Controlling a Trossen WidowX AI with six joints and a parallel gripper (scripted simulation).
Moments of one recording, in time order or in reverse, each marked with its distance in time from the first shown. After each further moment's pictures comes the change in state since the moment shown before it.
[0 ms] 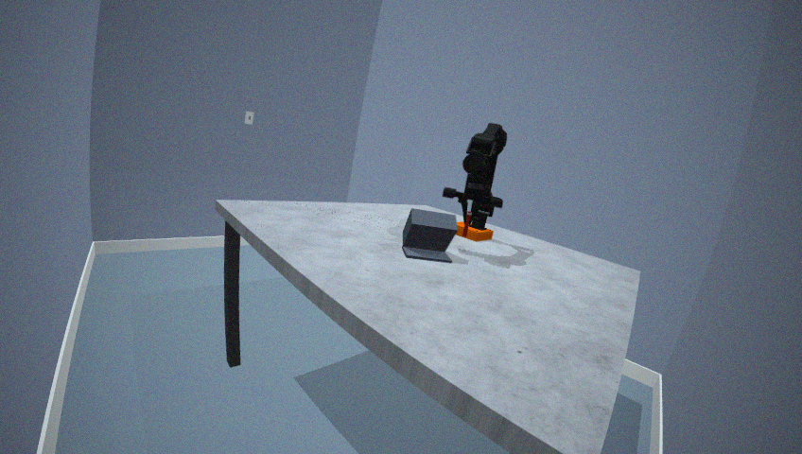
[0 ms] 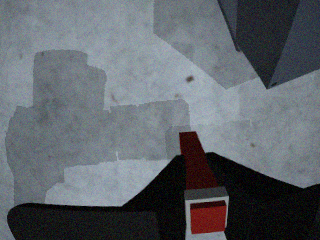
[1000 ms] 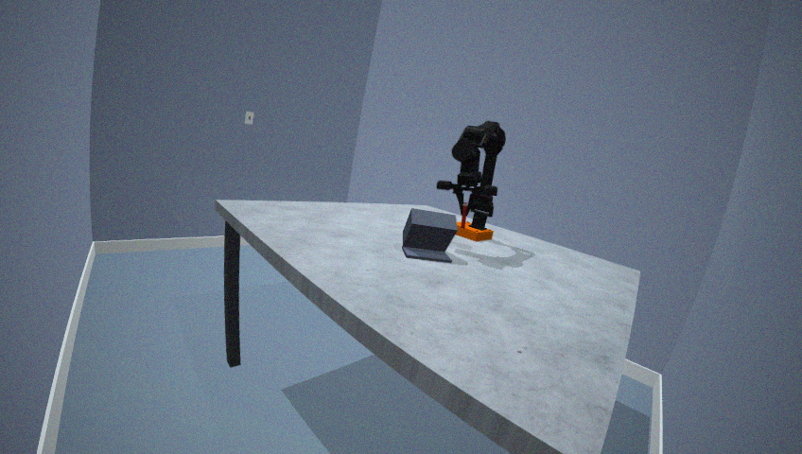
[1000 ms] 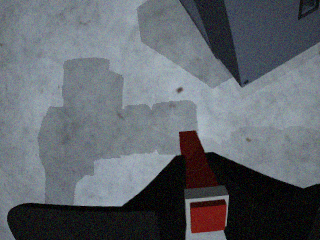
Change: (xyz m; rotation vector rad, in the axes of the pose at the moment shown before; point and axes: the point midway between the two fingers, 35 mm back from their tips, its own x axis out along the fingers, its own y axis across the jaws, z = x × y) arm -0.026 -0.017 0.001 0.166 -0.076 0.079
